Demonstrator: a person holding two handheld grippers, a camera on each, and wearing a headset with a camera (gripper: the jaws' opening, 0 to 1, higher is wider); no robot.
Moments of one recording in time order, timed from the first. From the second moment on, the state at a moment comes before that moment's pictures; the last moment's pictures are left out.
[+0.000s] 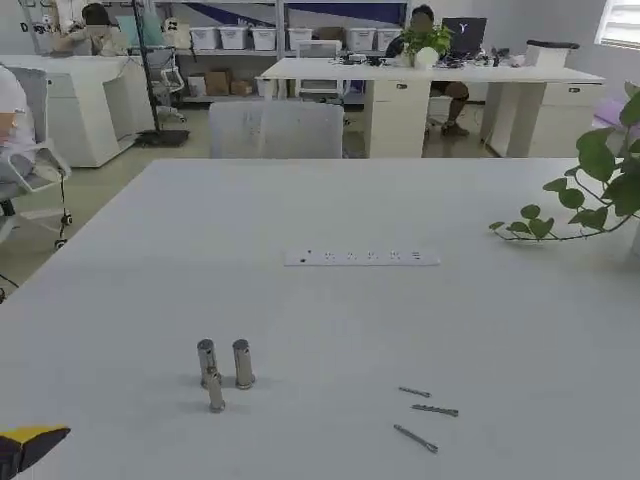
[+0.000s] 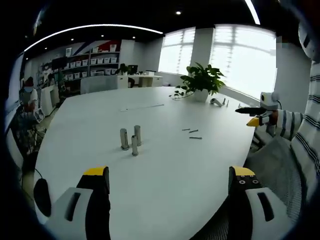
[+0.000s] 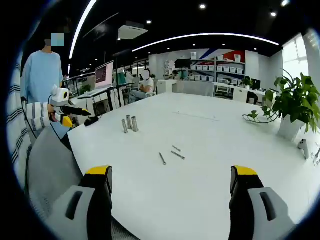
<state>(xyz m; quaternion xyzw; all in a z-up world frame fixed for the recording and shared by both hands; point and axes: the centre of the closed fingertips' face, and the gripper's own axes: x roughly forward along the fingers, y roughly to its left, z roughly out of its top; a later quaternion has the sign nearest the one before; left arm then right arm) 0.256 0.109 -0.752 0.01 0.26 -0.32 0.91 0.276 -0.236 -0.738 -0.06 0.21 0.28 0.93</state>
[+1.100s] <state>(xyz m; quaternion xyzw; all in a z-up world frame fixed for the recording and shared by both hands) 0.256 0.110 -0.755 0.00 0.26 -0.32 0.91 0.275 -0.236 -0.737 -0.05 0.21 0.28 0.94</state>
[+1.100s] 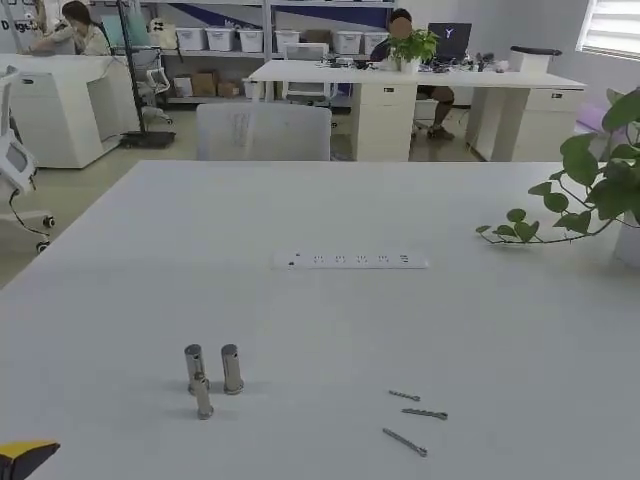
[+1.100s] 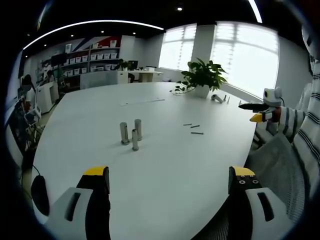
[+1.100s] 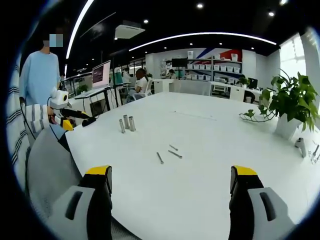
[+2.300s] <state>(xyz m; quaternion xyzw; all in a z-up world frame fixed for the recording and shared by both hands) 0.261 0.116 -0.757 0.01 0.27 -0.33 0.91 0.270 -0.236 -0.738 -0.04 0.21 0.27 0.94</state>
